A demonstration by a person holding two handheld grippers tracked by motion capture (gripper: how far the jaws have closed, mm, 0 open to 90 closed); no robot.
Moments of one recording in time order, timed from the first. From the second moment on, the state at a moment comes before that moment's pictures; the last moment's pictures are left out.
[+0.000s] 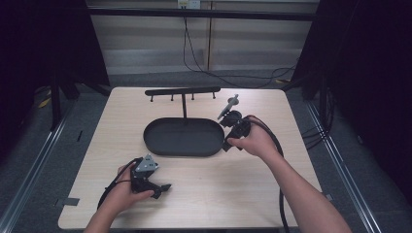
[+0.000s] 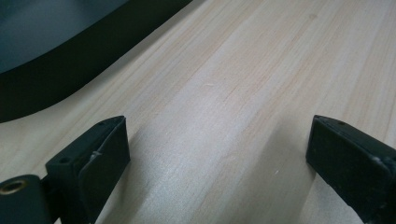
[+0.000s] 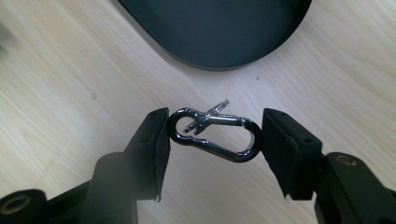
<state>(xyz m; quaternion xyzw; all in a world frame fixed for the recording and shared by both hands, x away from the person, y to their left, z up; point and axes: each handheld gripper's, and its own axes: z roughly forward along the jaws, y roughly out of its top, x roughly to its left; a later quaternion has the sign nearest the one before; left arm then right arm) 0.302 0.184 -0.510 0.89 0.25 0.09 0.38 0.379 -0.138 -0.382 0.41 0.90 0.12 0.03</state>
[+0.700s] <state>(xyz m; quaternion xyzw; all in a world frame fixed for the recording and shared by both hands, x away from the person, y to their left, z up) 0.301 0.184 -0.510 0.89 0.25 0.09 0.38 0.390 -0.116 -0.381 0.40 0.91 0.12 0.03</state>
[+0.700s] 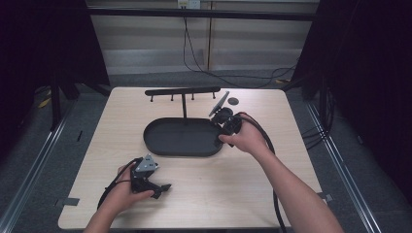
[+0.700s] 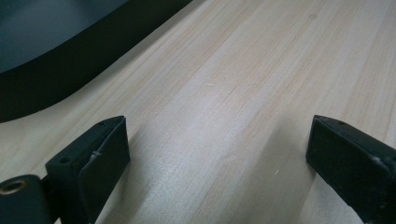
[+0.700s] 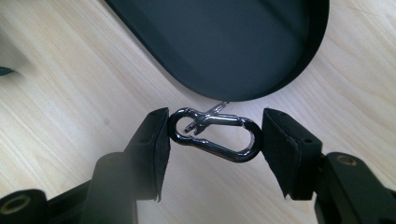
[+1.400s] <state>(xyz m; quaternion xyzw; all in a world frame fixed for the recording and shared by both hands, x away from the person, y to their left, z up) 0.302 0.184 -0.509 0.89 0.25 0.09 0.38 0.408 -0.097 -0.389 0.40 0.91 0.11 0.04</state>
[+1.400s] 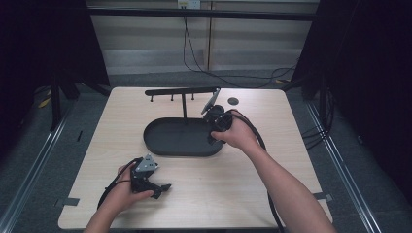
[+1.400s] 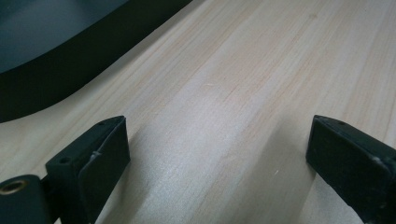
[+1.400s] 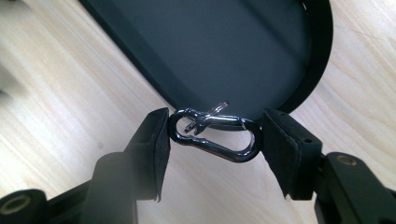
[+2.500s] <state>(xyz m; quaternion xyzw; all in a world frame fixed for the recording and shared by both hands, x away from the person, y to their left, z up) 0.301 0.184 -0.509 0.89 0.25 0.09 0.37 0.434 -0.082 -0.402 0.40 0.91 0.10 0.05</state>
